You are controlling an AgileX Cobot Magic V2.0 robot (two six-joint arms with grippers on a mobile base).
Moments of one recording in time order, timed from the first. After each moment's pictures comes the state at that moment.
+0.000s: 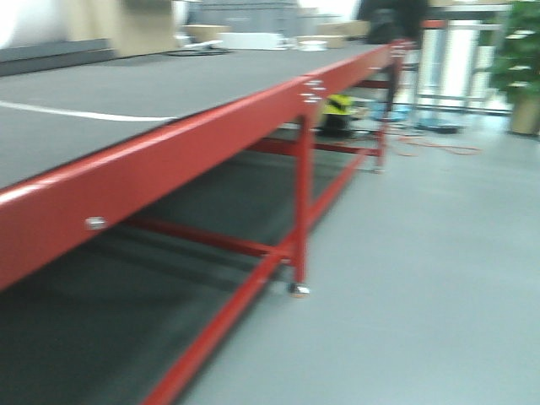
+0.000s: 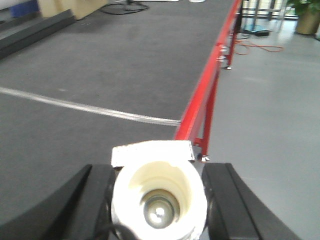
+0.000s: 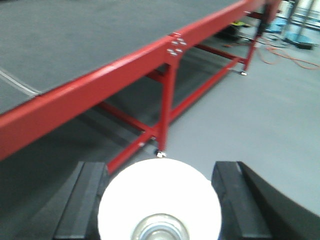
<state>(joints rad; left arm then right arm) 0.02 0.81 -1.13 -0.07 0.65 0.13 0.17 0.92 -1.04 0.16 0.49 -0.16</state>
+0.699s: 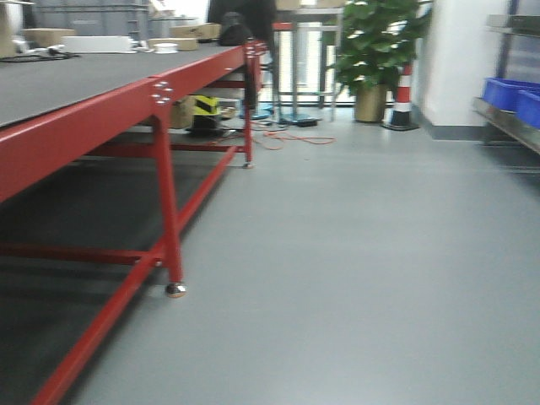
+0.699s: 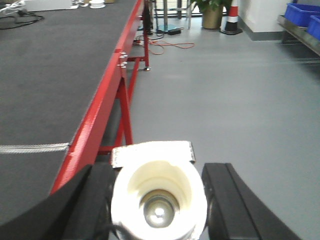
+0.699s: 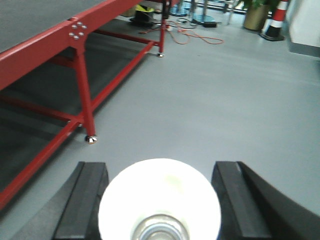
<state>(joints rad) 0.02 0.81 -1.13 -0.07 0.65 0.13 0.17 0.92 -1.04 0.16 0.49 -0.16</state>
